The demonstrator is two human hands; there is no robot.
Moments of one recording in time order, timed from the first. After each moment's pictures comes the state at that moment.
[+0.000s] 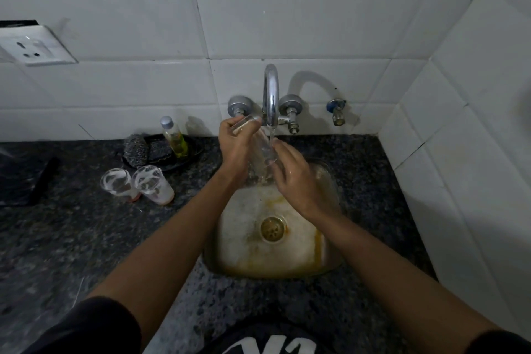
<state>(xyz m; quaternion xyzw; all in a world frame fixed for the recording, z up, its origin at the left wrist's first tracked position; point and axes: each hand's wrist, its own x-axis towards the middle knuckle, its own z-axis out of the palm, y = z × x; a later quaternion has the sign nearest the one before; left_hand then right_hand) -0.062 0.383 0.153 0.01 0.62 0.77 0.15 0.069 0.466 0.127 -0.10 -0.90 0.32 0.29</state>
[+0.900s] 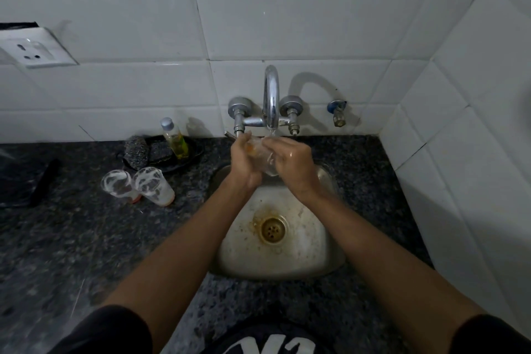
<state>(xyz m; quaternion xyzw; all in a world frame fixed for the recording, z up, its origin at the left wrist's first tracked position) -0.049 0.382 0.142 -0.07 0.44 0.79 0.42 0.045 0.474 0.153 -0.05 -0.88 0.27 0.38</state>
